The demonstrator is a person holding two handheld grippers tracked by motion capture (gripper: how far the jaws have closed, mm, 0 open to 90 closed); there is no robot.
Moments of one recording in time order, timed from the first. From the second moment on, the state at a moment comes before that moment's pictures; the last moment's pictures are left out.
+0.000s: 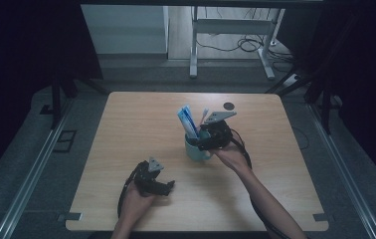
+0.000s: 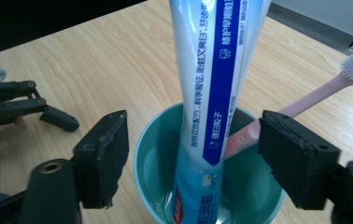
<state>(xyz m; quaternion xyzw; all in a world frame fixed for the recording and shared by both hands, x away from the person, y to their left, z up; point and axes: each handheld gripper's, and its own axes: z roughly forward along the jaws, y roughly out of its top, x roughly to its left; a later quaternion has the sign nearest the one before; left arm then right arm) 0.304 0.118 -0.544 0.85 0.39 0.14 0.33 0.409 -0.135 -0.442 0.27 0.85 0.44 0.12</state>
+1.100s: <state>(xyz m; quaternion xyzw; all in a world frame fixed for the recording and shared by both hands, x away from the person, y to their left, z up) 0.304 0.118 -0.544 0.85 0.39 0.14 0.33 0.381 -0.158 -0.422 0.27 0.86 0.42 0.13</state>
